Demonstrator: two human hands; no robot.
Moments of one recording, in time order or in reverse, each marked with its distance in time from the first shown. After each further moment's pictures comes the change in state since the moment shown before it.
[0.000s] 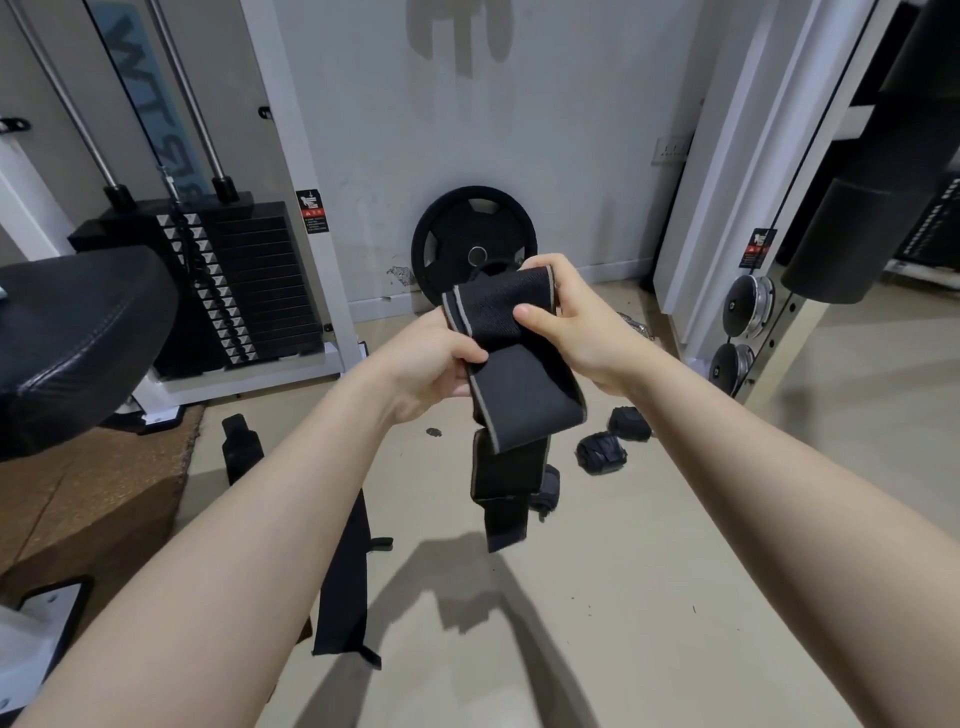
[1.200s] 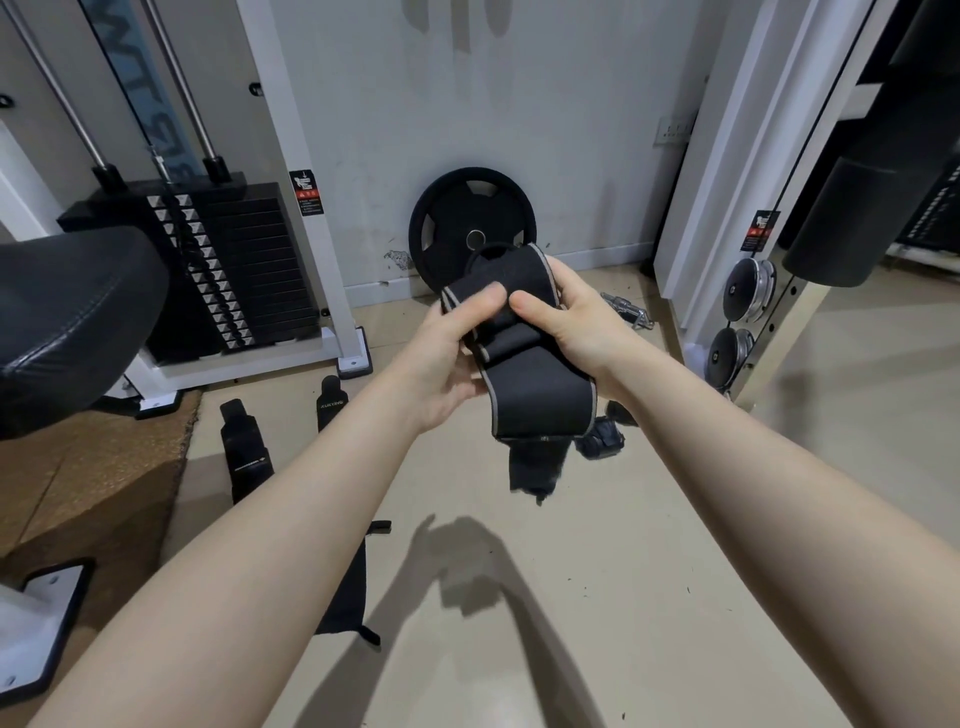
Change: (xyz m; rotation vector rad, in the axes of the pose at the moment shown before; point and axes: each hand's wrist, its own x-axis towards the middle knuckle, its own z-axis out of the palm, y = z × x) left_hand -0.004 -0.015 0.023 -0.335 0.100 0.007; right_hand -0.009 0.011 0.006 0.283 0.058 0.097
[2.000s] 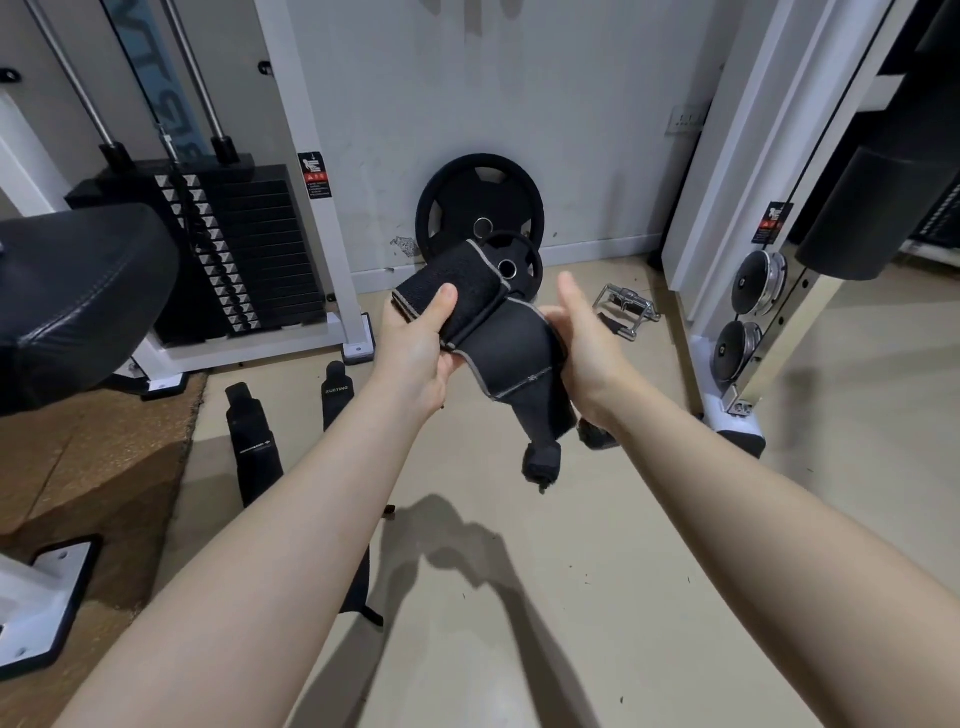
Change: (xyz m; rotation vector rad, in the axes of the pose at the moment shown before) left_hand 0.011 -0.012 -0.023 -0.280 0.320 0.208; right_hand -0.022 0.012 0.024 0.183 0.147 0.321
